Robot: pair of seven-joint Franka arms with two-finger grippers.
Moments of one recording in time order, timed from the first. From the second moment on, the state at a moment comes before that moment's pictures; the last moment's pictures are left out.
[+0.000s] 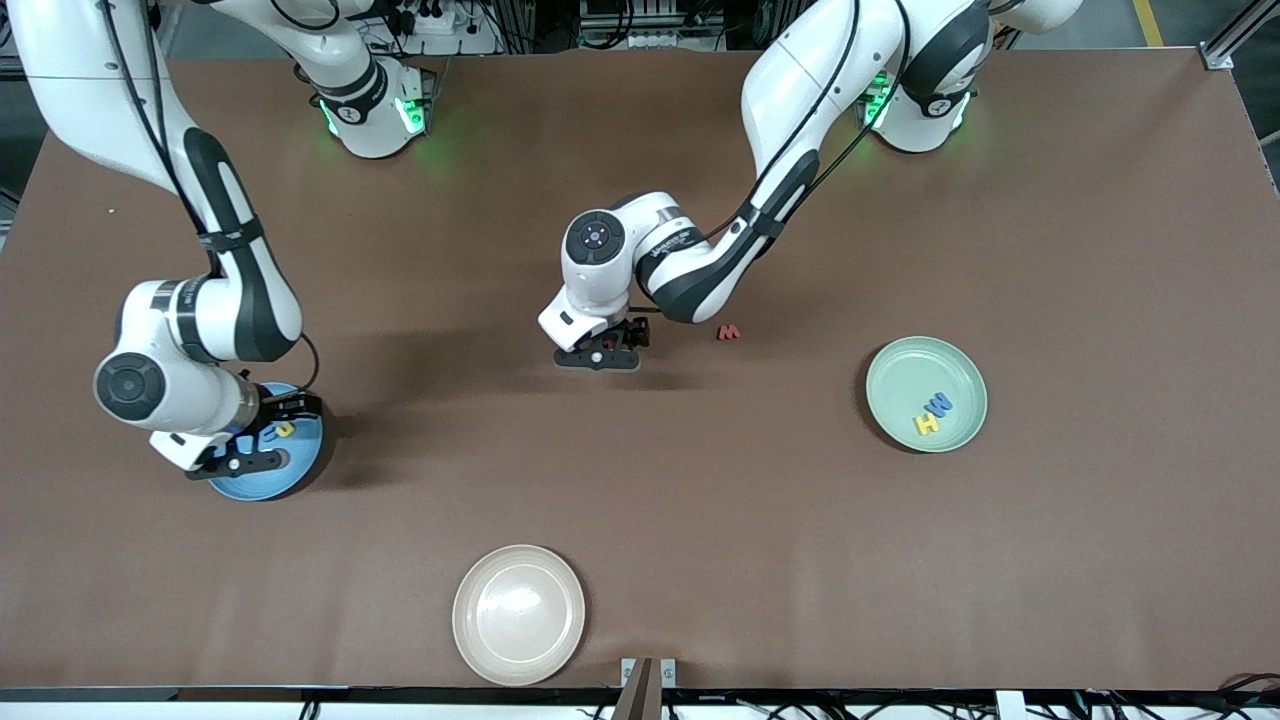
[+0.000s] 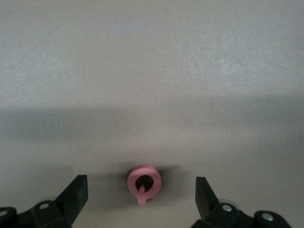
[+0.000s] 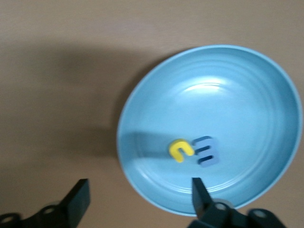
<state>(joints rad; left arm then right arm) -0.74 0.94 -0.23 -1.26 0.19 2.25 -0.96 0.03 0.53 -0.04 -1.81 -0.10 2.17 -0.12</state>
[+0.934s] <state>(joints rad) -0.78 0.97 -0.19 -1.26 0.19 2.25 -0.96 0.12 0.52 -0.04 -1.80 -0.10 2.08 -0.12</state>
